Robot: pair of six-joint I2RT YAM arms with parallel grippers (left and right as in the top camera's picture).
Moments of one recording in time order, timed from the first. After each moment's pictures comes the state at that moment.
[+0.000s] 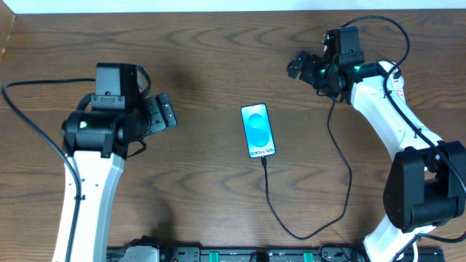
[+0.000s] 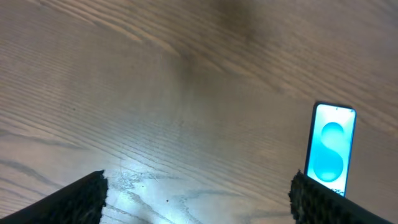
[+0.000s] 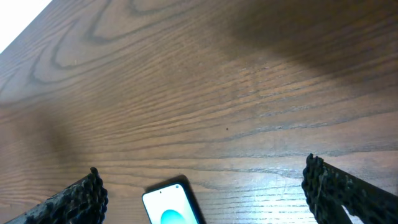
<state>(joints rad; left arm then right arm) -0.06 1.27 1.33 -1.13 -0.03 -0.38 0.20 1.86 1.40 -0.49 -0.22 0.63</state>
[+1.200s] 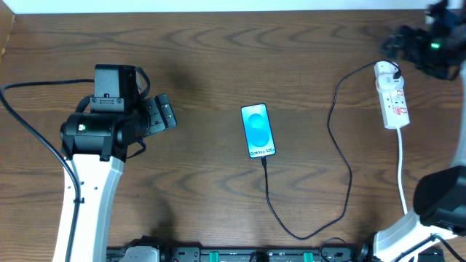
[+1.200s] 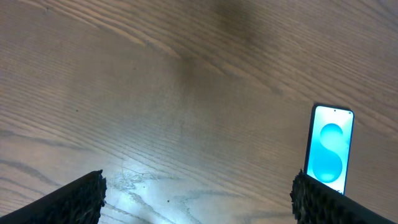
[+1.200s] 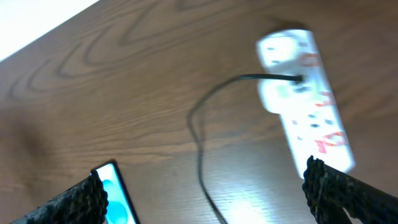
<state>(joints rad) -0.06 1.26 1.33 -1.14 -0.04 -0.38 -0.31 1.86 1.95 -1.20 -0.36 0.12</state>
